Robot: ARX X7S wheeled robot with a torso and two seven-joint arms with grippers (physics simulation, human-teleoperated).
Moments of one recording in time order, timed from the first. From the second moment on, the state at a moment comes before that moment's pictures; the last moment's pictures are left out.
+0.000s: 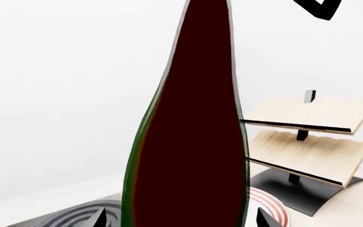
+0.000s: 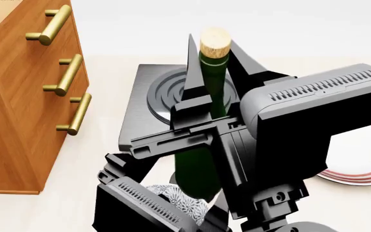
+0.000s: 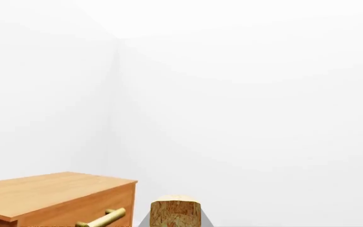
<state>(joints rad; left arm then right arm) -0.73 -0.28 1.11 0.17 -0.59 -0.06 -0.57 0.99 0.80 -0.88 -0.62 0.97 0.13 0.76</state>
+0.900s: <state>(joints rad) -0.72 -0.28 1.11 0.16 -0.57 -0.07 -0.57 0.96 0.81 -0.88 -0.64 0.93 0.14 0.78</state>
